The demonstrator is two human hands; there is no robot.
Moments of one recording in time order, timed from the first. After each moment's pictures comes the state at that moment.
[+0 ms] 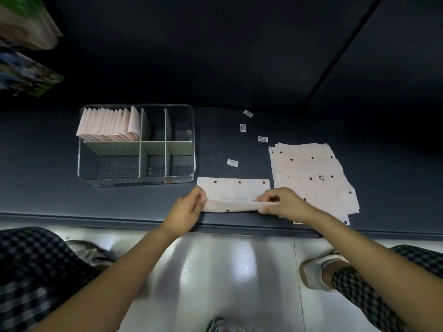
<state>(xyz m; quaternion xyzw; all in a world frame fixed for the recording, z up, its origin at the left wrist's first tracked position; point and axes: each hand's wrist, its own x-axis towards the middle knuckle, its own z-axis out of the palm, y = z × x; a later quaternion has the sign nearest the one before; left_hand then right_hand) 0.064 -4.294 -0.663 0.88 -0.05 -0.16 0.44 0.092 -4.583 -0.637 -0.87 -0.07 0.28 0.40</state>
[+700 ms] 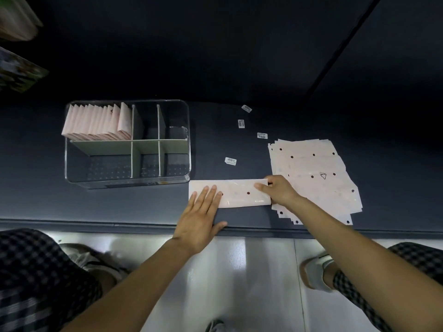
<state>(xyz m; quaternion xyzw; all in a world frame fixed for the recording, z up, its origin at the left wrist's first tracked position) 0.052 -4.327 -0.700 0.97 -0.22 -0.11 0.08 0.129 -4.566 -0.668 -0.88 0.13 0.23 0.40</state>
